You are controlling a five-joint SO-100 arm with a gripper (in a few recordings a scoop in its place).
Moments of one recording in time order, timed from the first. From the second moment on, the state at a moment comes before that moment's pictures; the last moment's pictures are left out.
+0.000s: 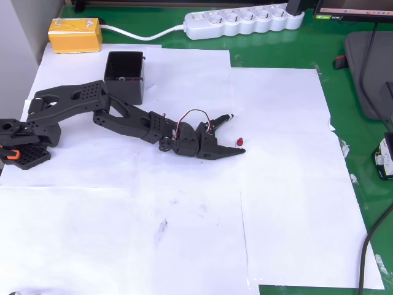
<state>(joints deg) 1.6 165.4 127.7 -23.5 -89.6</state>
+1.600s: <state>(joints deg) -0.4 165.4 127.7 -23.9 -88.8</state>
